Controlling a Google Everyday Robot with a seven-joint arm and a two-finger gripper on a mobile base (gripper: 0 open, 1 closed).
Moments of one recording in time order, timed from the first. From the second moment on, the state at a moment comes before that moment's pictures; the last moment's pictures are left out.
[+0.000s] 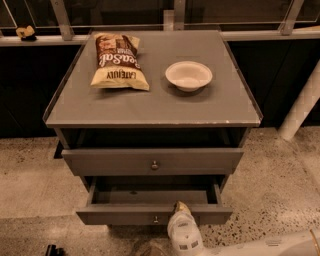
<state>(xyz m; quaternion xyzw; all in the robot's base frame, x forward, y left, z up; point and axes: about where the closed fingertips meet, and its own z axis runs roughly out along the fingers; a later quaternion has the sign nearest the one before) 0.472 -0.086 0.412 -0.44 0.82 -0.17 0.33</state>
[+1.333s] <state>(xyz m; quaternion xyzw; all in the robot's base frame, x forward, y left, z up) 0.472 -0.085 0.413 -0.44 0.82 -0.17 0.33</state>
